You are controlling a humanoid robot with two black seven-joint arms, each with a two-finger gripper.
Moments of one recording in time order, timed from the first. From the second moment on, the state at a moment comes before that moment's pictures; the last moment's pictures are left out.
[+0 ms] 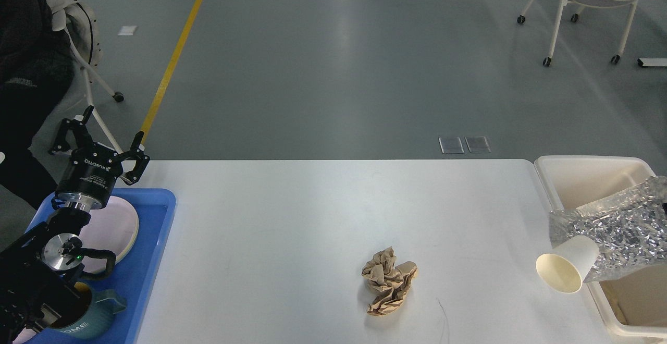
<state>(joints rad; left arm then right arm) -0.65 0.32 -0.85 -0.25 -0.03 -0.75 -0.47 1.21 -0.59 -1.86 0.52 -0.32 0.02 0.70</state>
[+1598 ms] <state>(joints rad) -0.65 0.32 -0.85 -0.25 -0.02 -0.75 -0.47 0.89 -0.55 -1.86 0.14 -0.24 0.07 0.26</state>
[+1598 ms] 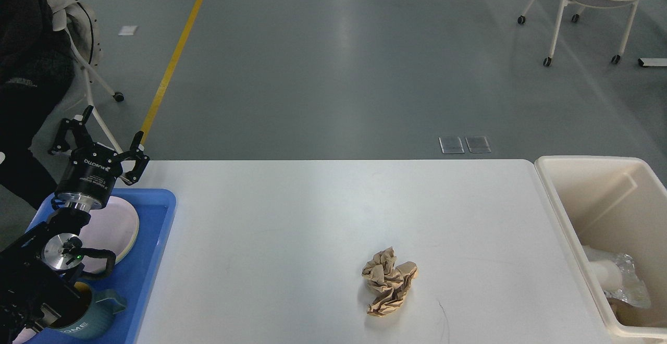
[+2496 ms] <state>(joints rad) -0.65 0.32 -0.85 -0.25 -0.02 -0.75 -0.47 2.15 -0.32 -1.51 1.31 -0.37 0.46 0.24</state>
